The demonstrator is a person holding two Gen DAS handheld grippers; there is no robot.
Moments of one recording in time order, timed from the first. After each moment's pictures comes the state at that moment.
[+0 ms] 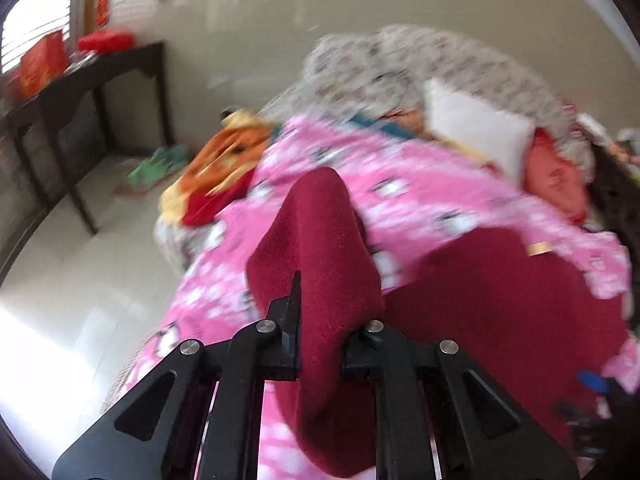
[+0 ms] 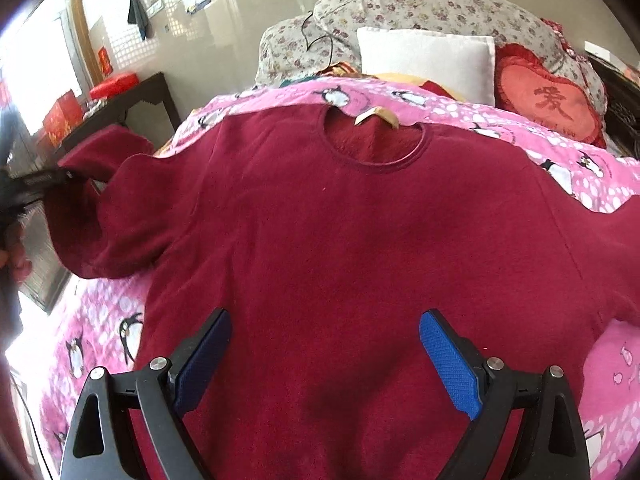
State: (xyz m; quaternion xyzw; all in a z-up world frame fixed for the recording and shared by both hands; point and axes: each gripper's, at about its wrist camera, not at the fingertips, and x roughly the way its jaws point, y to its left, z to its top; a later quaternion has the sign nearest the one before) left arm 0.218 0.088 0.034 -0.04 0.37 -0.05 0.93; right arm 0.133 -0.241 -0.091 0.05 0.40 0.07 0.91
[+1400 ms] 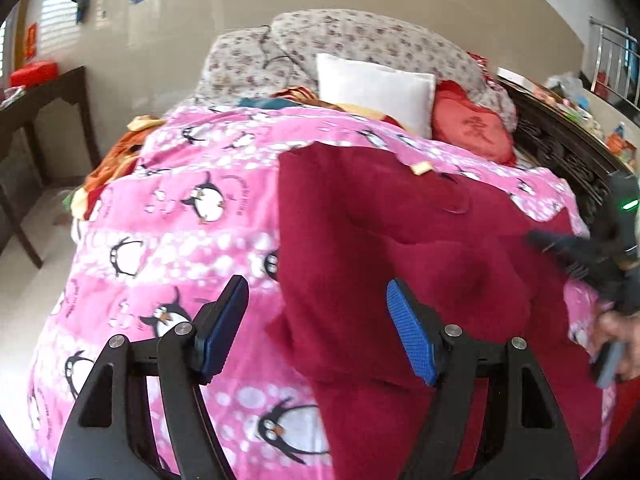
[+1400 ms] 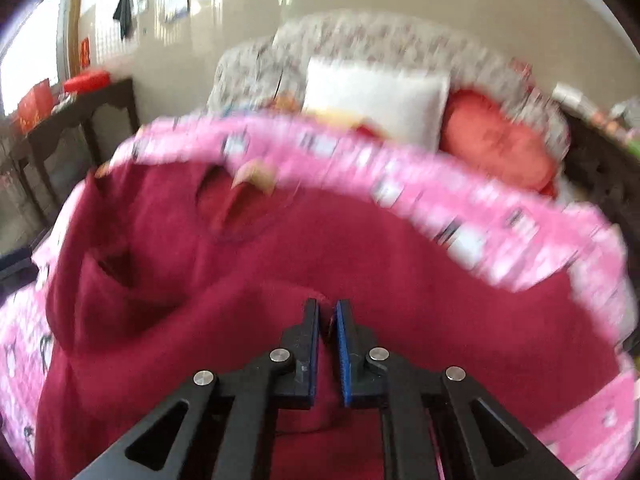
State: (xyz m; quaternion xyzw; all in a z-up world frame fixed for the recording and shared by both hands) left arm 0.168 -0.009 -0.019 0.00 0.36 -0.16 0.92; right arm 0.158 -0.326 -0.058 -0.04 0.34 -0.02 0.94
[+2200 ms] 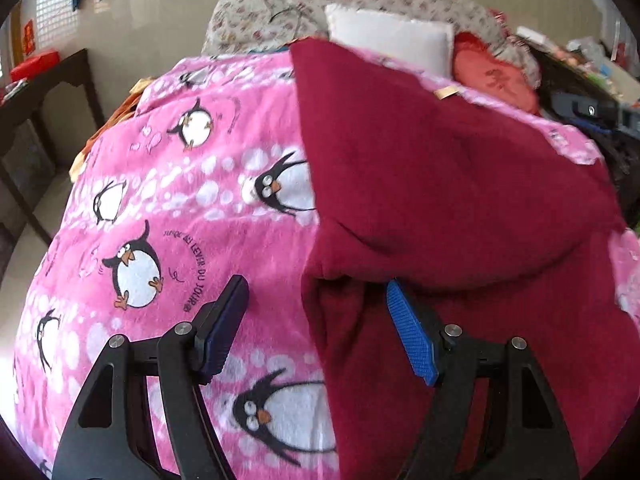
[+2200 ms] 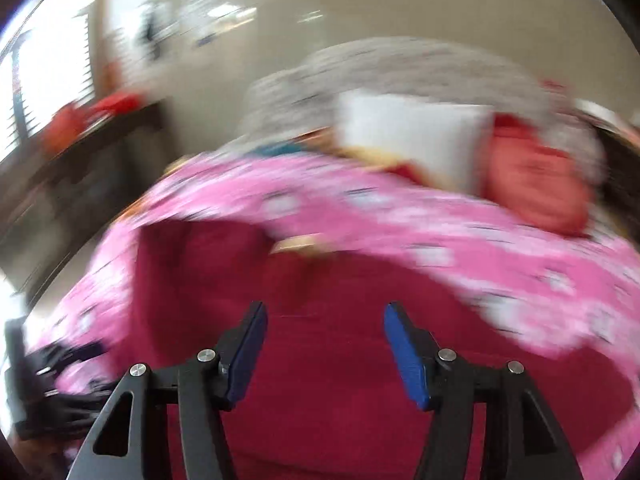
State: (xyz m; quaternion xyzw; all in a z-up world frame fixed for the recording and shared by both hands) left arm 0.172 -0.031 -0.082 0.04 0.42 -0.12 0.90; right arm 0.199 -0.285 -0.022 -0.03 0.34 0.09 0.94
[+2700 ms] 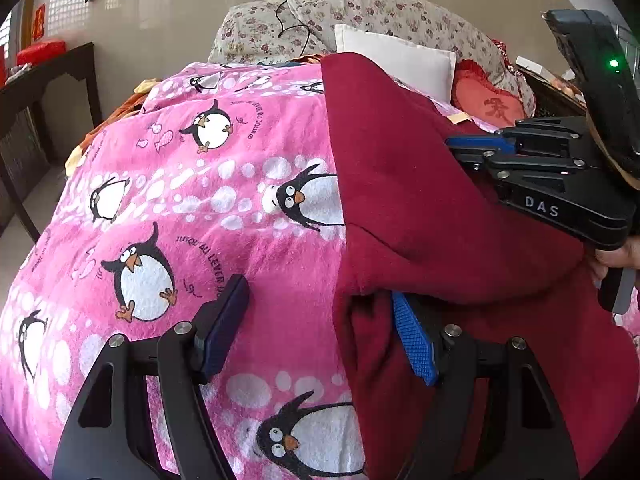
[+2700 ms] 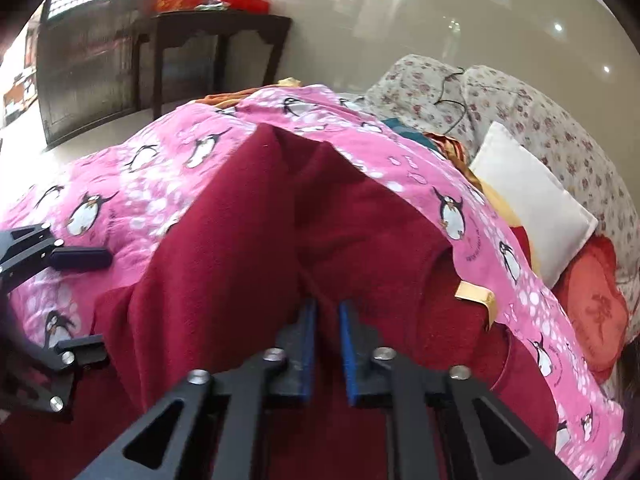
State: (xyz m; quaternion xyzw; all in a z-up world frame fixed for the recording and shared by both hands) left arm 0.176 -0.004 -0.086 -0.01 0.39 -0.14 0.91; right arm 0.240 -0.178 -0.078 -0.25 0.34 0.18 0.89
